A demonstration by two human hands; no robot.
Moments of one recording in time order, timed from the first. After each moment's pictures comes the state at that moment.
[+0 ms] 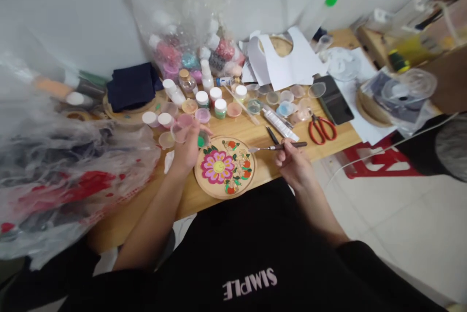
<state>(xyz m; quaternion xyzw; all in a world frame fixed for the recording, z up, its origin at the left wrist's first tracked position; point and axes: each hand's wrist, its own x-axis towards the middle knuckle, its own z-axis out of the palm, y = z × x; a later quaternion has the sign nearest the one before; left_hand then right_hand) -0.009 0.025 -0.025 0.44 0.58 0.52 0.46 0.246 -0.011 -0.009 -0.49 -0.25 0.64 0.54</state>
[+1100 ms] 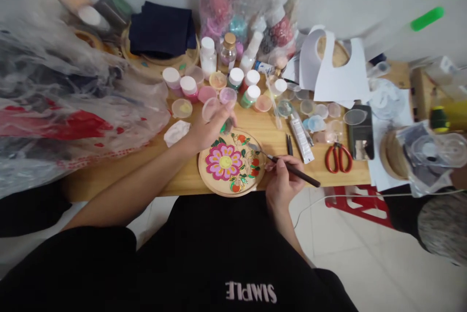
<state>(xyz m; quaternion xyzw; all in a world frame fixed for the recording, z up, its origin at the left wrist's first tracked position) 0.000 0.029 -0.022 0.49 0.47 0.54 0.50 0.203 -0.034 -0.035 -0.55 -0.41 0.41 0.60</state>
